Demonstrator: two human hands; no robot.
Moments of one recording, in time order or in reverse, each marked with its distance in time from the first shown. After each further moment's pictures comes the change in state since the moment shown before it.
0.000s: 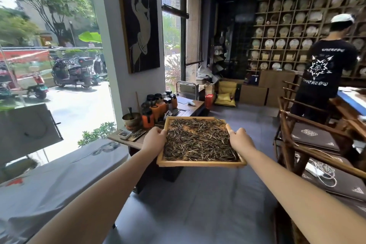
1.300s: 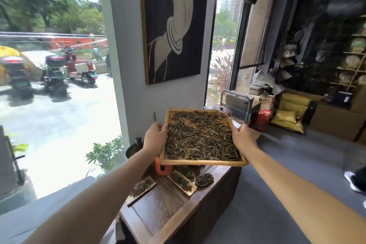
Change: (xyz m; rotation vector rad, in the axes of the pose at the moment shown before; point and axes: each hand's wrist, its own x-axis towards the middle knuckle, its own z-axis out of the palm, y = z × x) left_hand 0.657 -0.054 0.086 -0.100 0.321 -0.198; right_hand 0.629 -0.277 0.321 0.120 -0.167 -0.294
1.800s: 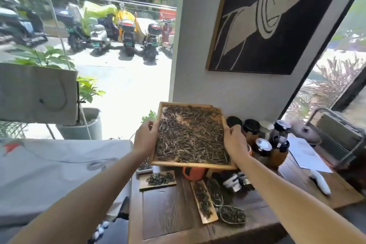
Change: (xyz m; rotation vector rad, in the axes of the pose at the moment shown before) left_hand 0.084 -0.091 0.013 -0.048 0.466 -0.260; right_hand 0.145 -0.051 0.204 0.072 -0.514 -0.360
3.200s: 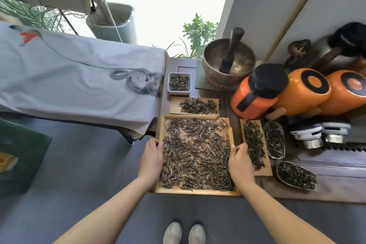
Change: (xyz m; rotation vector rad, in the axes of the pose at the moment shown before) left_hand -0.100 -0.340 0.078 0.380 -0.004 -0.455; right_hand -0.078 0.238 0.247 -0.191 -0.427 0.097
